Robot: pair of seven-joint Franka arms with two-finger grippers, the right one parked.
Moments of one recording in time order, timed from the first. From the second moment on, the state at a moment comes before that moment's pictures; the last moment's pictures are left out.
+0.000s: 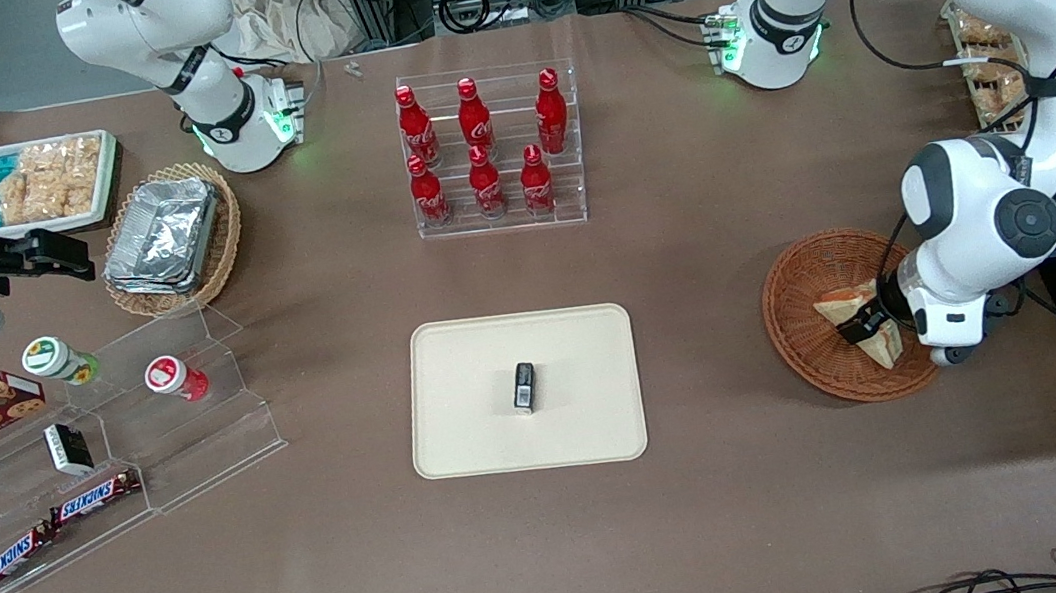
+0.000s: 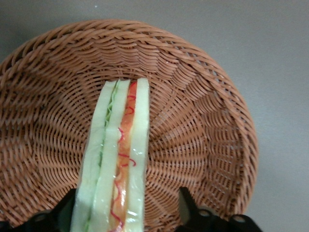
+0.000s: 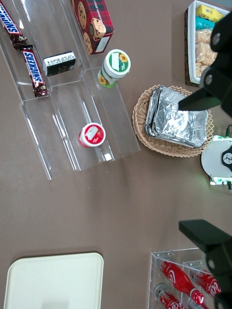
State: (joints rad) arm 0.16 0.37 -0.20 -2.04 0.05 2.37 -0.68
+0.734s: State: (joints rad) arm 0.16 0.37 -0.20 -2.02 0.08 2.36 -0.68
